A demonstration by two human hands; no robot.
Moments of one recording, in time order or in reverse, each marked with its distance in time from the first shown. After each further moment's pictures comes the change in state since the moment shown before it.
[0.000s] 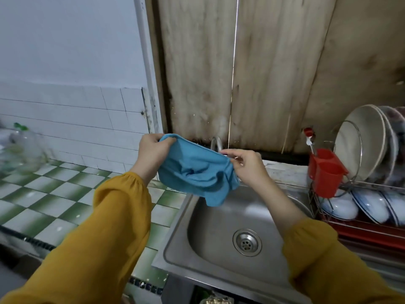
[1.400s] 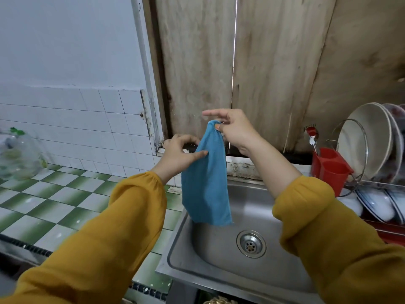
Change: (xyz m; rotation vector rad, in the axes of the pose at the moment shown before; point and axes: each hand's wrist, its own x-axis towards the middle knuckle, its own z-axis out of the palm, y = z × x) left_hand 0.017 -0.018 0.027 0.259 -0.326 0.331; right_hand 0.058 -0.082 -0.012 0.361 -0.069 -0.013
